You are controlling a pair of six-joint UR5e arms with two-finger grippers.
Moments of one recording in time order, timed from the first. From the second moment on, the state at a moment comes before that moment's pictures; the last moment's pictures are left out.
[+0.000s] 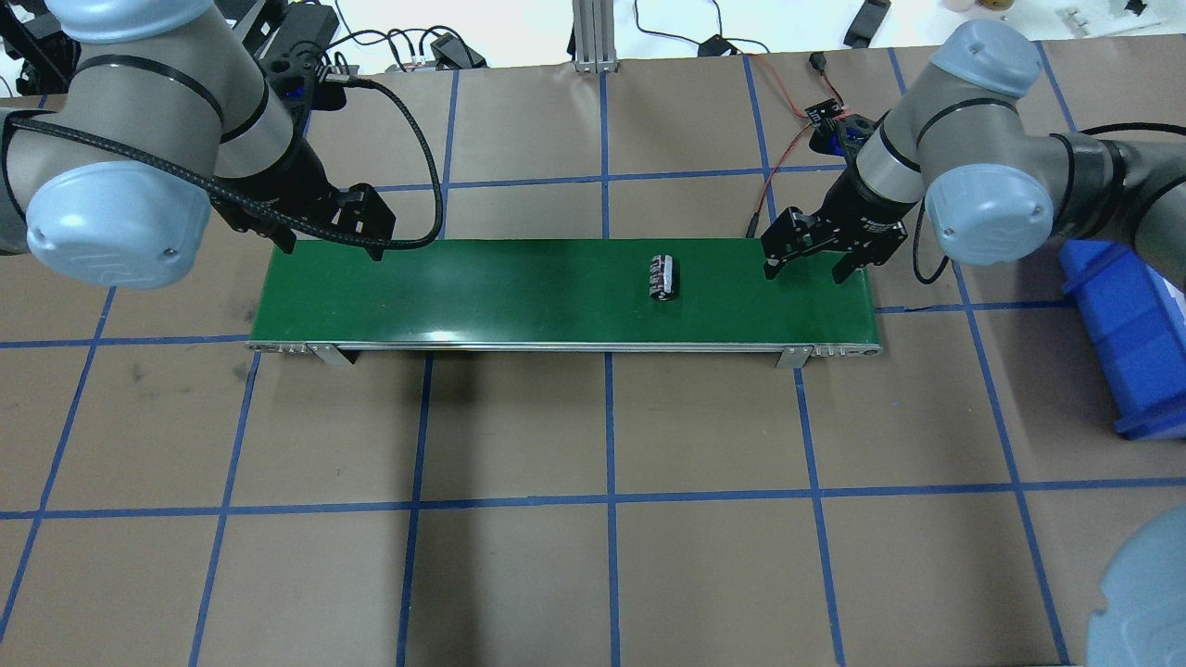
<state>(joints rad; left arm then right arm) -1.54 -1.62 -1.74 -1.29 1.60 0.15 1.44 -1.28 1.81 -1.99 -1.31 -0.19</state>
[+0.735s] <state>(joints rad) -1.54 -1.62 -1.74 -1.29 1.60 0.15 1.45 -1.25 1.80 -2.05 -1.30 -0.17</state>
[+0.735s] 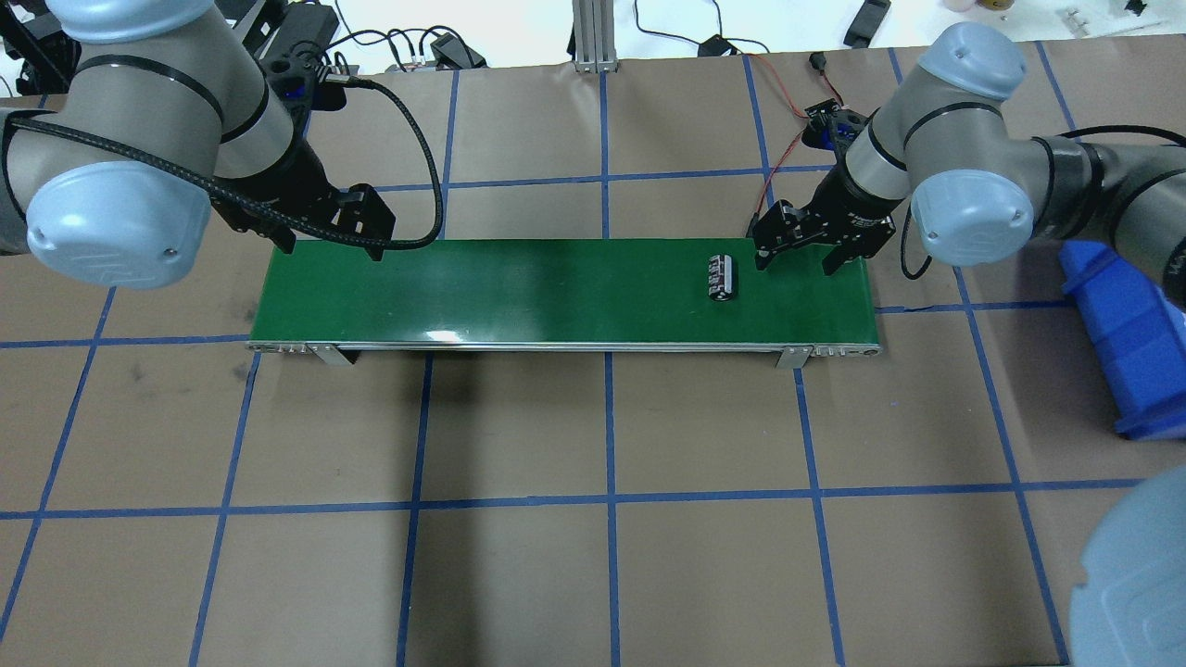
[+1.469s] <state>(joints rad) -1.54 -1.62 -1.74 -1.29 1.60 0.15 1.49 -1.24 1.80 -2.08 -1.40 -0.05</state>
